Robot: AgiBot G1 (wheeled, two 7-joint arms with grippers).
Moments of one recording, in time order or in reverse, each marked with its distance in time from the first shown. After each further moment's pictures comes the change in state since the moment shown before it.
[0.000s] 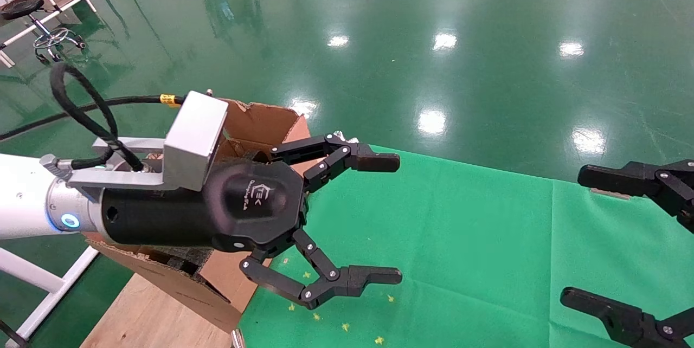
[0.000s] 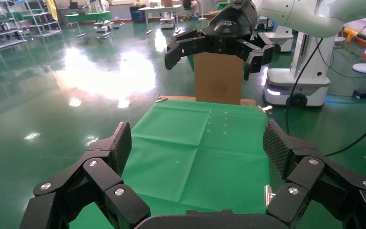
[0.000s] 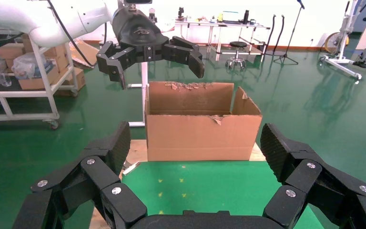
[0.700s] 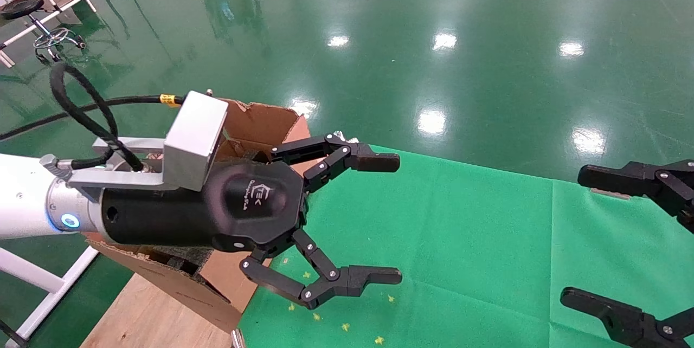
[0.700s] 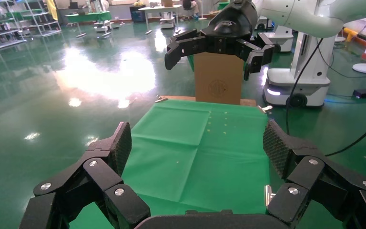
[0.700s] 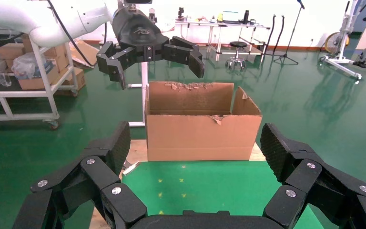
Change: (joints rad) left arm 0.000 0.000 0.000 0.000 0.000 0.000 0.000; right arm 0.000 0.000 0.000 0.000 0.000 0.000 0.000
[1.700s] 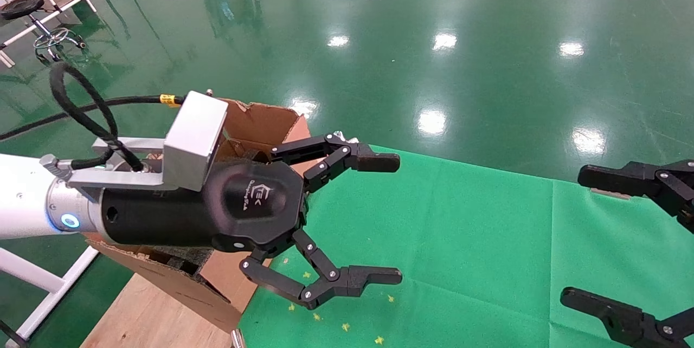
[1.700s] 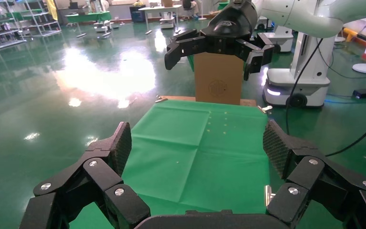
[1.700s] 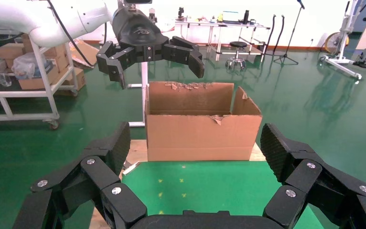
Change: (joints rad) left arm 0.000 0.000 0.000 0.000 -0.001 0.000 0.000; right arm 0.000 0.000 0.000 0.000 0.000 0.000 0.000
